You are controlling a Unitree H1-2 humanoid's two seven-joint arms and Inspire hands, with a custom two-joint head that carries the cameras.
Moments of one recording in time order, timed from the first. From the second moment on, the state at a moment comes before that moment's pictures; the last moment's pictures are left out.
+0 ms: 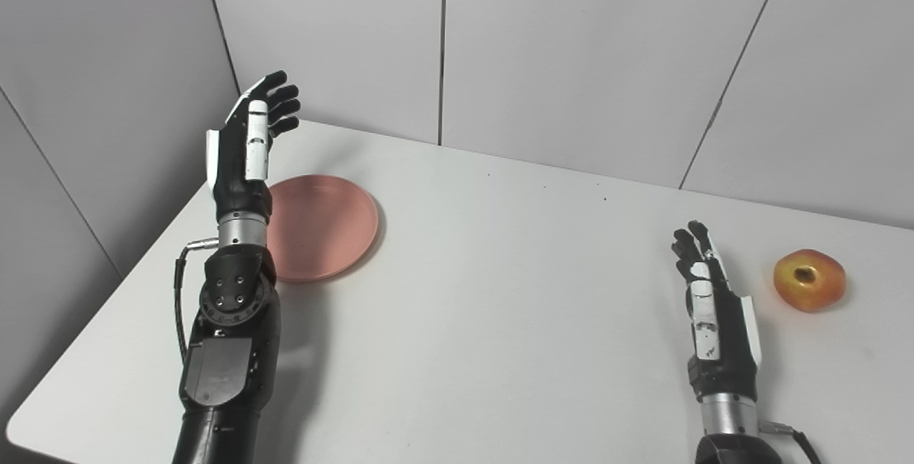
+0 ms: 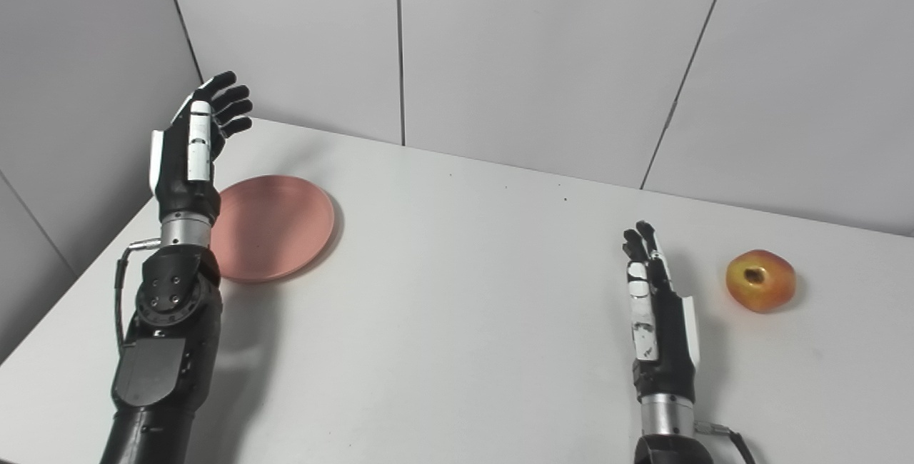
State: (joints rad) left arm -0.38 0.23 0.33 0.09 -0.06 -0.05 0.16; right arm -0.23 0.01 0.06 0.21 -0.03 -0.23 -0.03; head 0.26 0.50
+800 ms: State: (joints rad) left arm -0.36 0.30 0.37 0.20 -0.07 -0.02 0.16; right arm -0.23 0.00 0.06 0.21 -0.02 -0.23 -0.01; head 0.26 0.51
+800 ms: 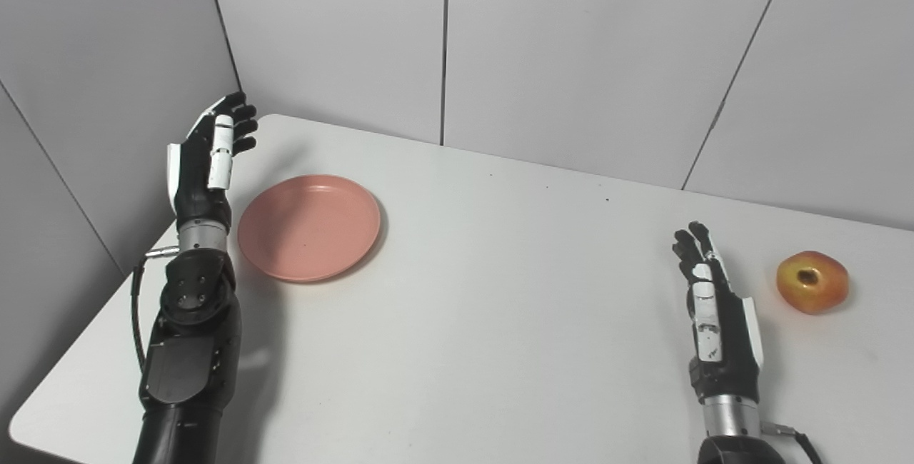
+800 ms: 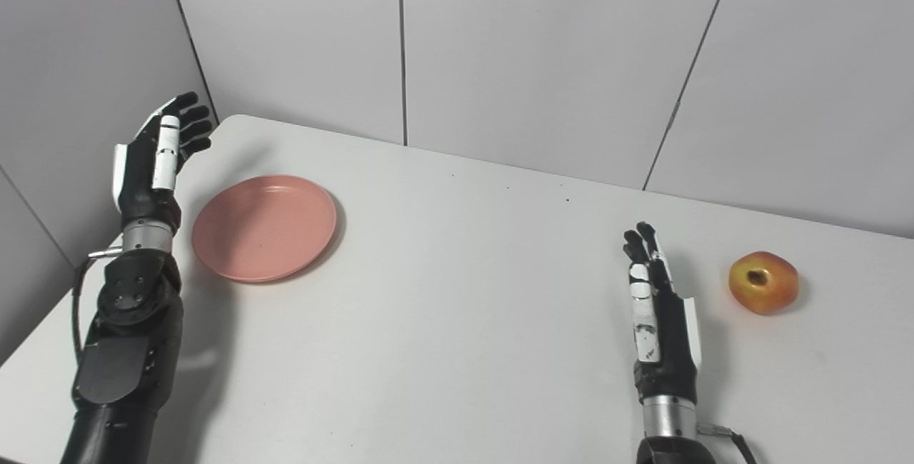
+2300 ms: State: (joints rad) left arm -0.37 0.31 0.34 0.44 -0.16 -0.09 0.15; right arm -0.23 0.00 0.05 0.21 -0.01 -0.23 -0.01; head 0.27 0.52
